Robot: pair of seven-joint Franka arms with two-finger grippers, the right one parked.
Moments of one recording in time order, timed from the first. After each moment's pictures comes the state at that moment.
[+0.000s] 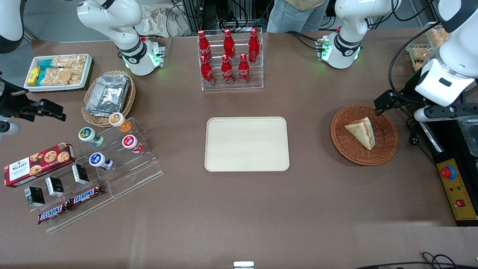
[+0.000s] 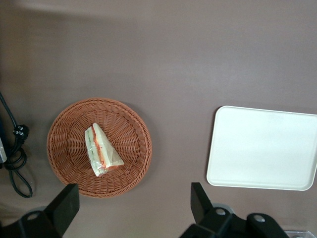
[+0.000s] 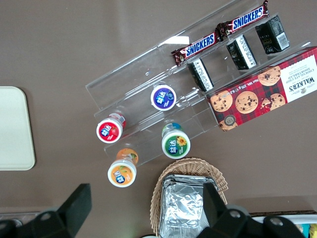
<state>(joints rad) 0.12 -0.03 -0.26 -1.64 -0.07 1.64 -0.23</state>
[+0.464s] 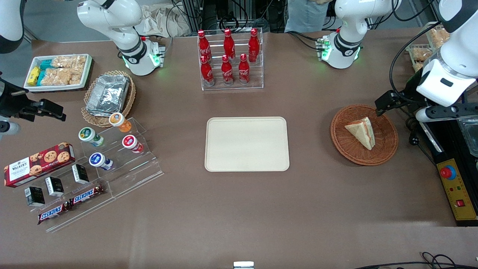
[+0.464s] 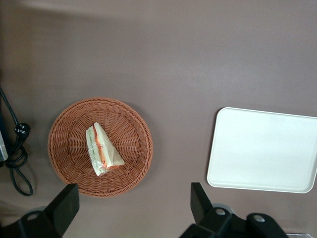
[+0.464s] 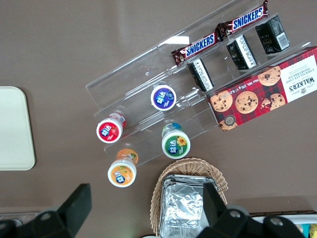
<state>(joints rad) 0.12 -0.03 -0.25 -1.64 -0.06 1.64 -0.25</state>
